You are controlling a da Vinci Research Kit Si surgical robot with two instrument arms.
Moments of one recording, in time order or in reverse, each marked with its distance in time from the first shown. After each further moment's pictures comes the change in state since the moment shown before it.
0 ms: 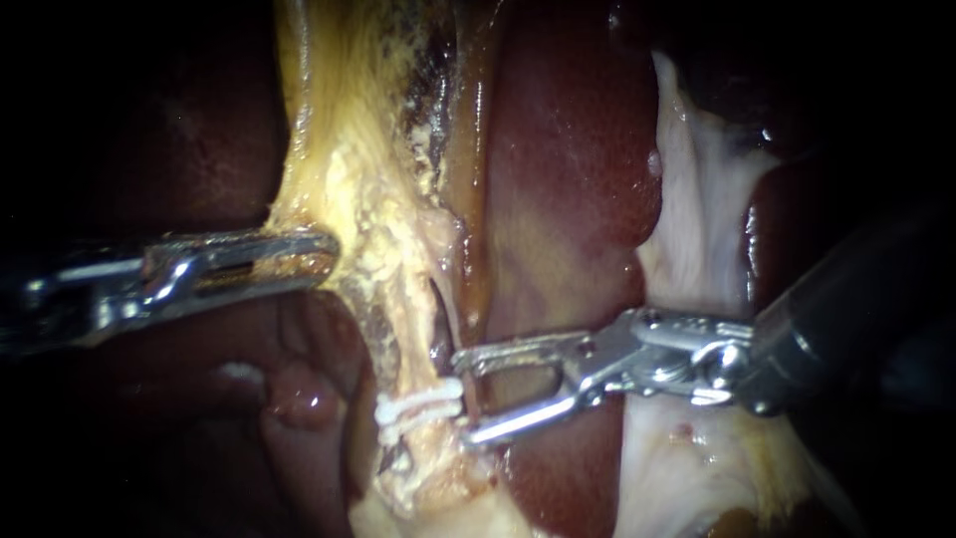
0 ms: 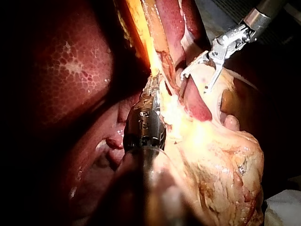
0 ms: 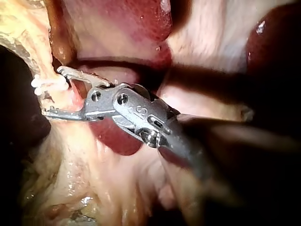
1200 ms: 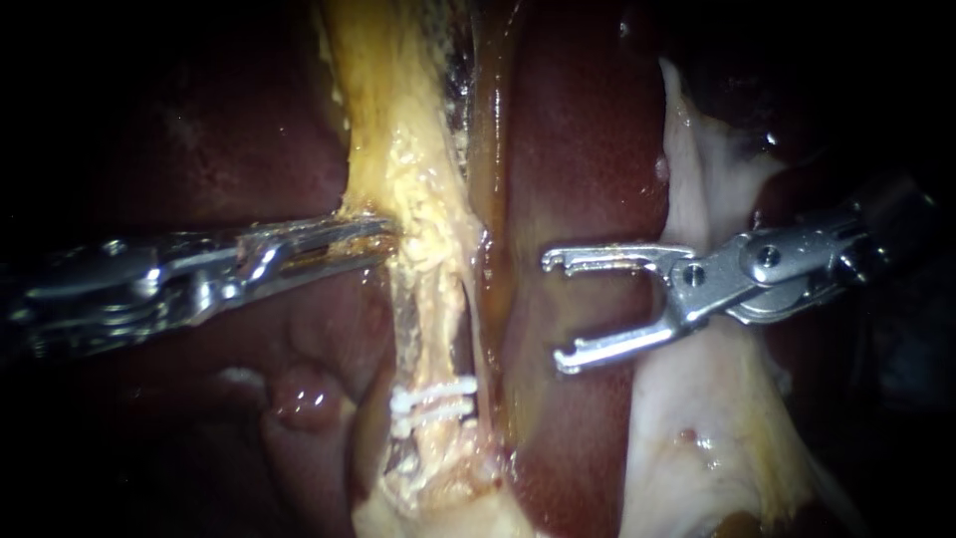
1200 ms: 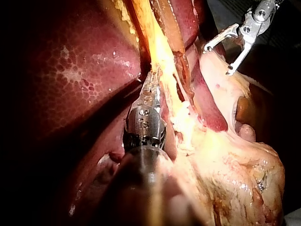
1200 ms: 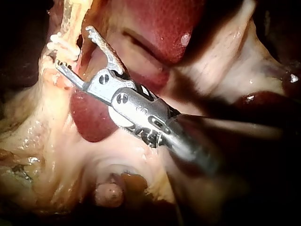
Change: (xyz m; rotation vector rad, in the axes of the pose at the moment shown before) right arm 0.002 0.000 -0.005 -0.056 0.003 -0.204; left arm 0.004 0.003 0.011 -0.016 0.067 0.004
